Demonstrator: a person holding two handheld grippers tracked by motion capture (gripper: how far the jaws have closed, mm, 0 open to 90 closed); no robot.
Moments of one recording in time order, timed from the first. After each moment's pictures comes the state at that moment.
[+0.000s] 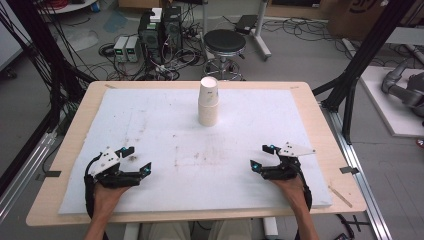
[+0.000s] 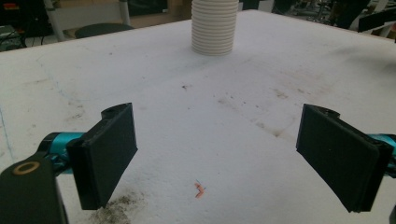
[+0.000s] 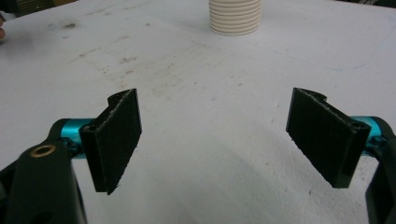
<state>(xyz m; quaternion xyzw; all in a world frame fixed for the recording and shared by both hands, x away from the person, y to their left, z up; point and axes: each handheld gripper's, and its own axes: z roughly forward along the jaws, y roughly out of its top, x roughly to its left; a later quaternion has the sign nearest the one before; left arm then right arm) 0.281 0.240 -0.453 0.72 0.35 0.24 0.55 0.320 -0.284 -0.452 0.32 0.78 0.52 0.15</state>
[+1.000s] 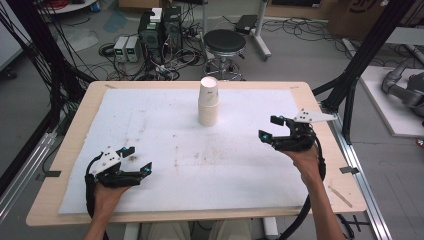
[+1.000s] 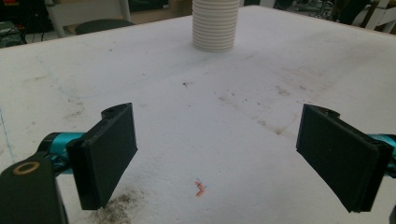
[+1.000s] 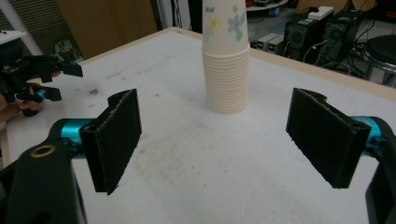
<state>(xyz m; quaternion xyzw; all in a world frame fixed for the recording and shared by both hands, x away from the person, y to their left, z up) 0.283 0.239 -0.453 0.72 0.35 0.23 0.54 0.351 -0.291 -0.341 0.31 0.77 0.54 0.14</state>
